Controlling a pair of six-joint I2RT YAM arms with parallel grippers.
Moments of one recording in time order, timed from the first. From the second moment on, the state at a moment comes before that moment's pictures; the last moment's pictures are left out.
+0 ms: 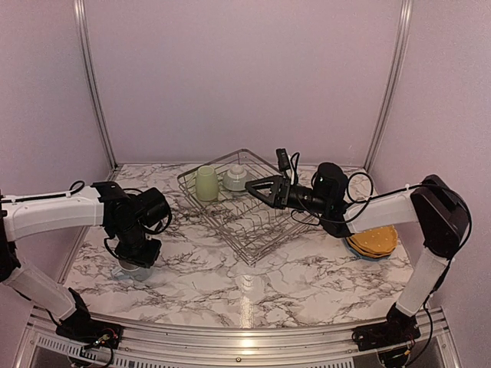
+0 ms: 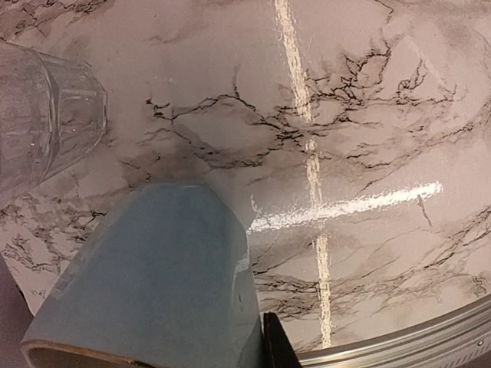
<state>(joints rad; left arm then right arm) -0.78 1.42 1.00 -1.09 -0.12 -0.57 0.64 1.73 0.89 0.91 -0.68 0.86</state>
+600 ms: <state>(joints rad) -0.79 1.34 1.02 -1.11 -0.18 -0.56 0.64 1.73 0.89 0.86 -0.66 0.84</state>
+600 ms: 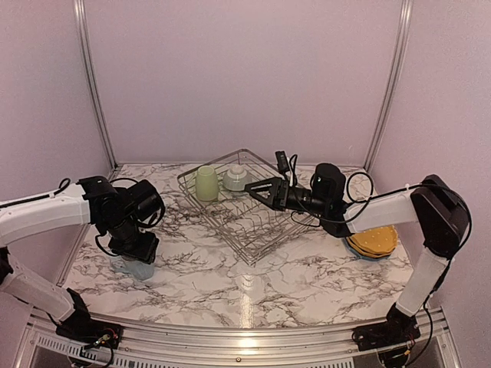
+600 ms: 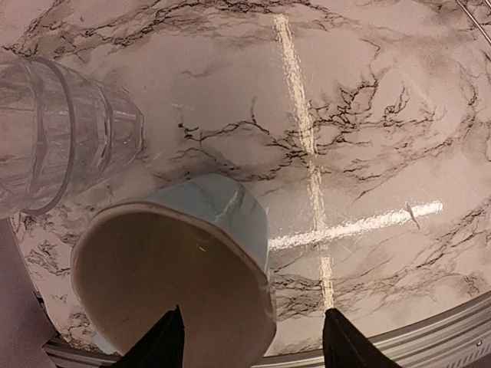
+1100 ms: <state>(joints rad) -0.79 1.03 1.23 -1.03 -0.29 -0.44 0.64 1.71 1.04 0.47 -0.49 0.60</state>
